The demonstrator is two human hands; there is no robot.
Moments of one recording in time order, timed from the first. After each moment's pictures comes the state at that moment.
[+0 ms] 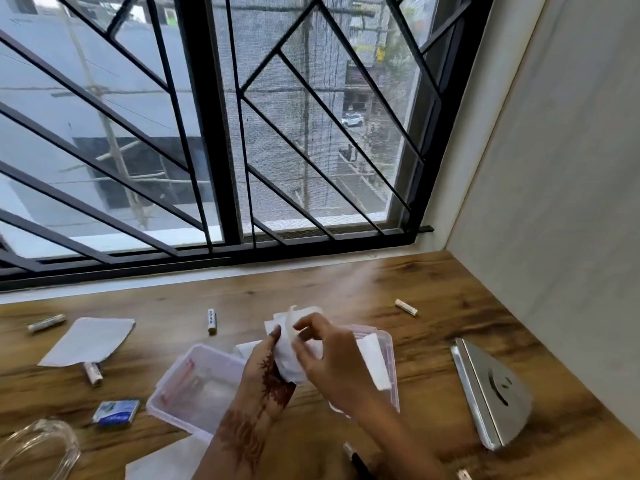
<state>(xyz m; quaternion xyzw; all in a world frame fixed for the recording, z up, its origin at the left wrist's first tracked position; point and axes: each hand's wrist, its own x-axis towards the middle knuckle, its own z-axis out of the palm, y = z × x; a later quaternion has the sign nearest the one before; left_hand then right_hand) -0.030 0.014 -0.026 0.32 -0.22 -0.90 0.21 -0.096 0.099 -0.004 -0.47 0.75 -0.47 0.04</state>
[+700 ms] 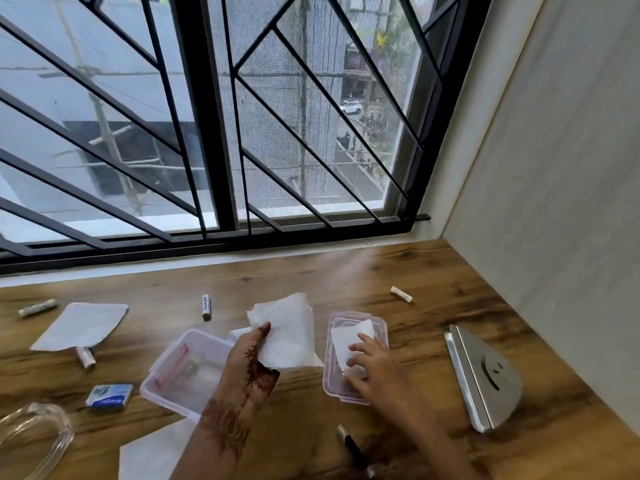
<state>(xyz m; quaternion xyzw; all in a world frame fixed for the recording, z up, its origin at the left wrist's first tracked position) -0.018 0.009 -0.033 0.34 -0.20 -0.89 0.23 -0.161 0.159 -0.092 -0.50 0.84 -0.21 0.05</state>
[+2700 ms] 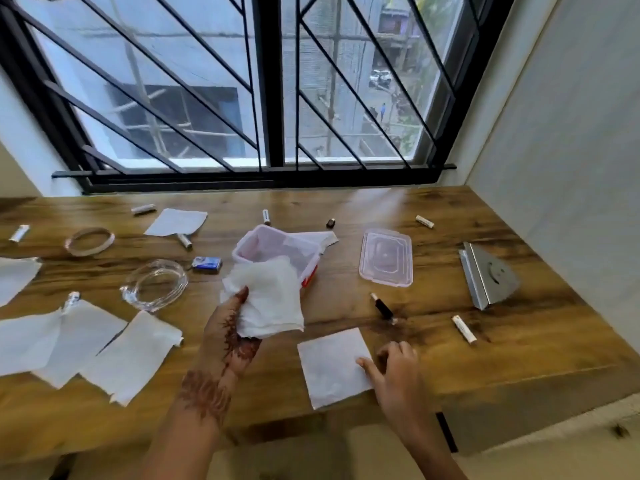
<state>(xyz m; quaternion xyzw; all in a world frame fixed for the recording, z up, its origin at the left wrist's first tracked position) 0.169 0.071 -0.040 0.32 -0.20 -0.86 0.33 0.036 0.256 -0.106 -0.27 0.93 -0.25 0.06</state>
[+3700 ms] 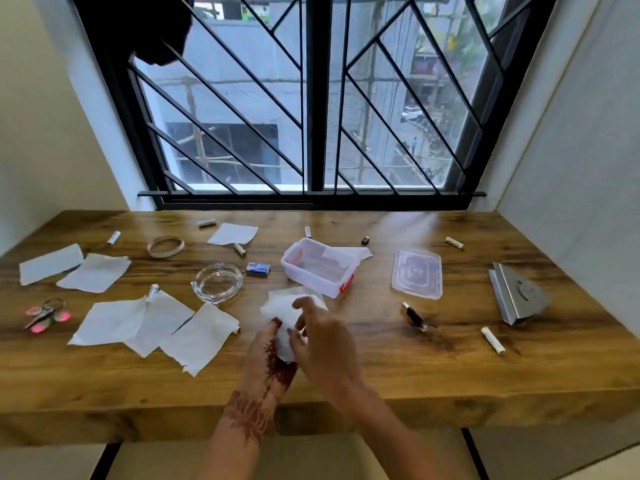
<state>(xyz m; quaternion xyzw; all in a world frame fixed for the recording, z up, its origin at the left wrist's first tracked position) 0.222 0.124 -0.025 0.33 -0.17 -0.87 0.33 0.158 0.183 -0.010 -0.55 0.74 -0.39 -0.01</state>
